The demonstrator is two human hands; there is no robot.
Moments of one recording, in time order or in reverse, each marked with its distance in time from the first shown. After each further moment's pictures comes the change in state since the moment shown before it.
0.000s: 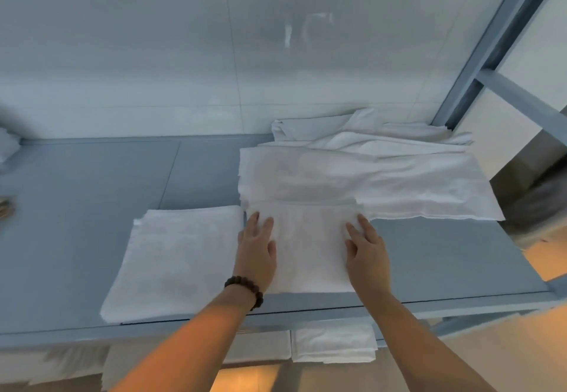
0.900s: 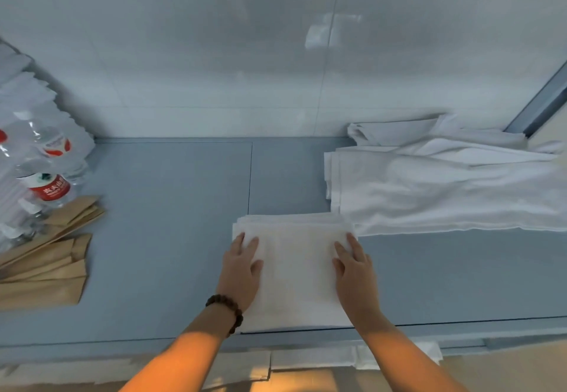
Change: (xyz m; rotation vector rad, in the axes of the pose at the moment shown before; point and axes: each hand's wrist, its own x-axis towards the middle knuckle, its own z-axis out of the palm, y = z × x) left_hand -0.002 -0.226 -0.155 -0.016 -0.101 -0.115; right_hand -0.060 -0.208 0.148 -0.057 -0.179 0.025
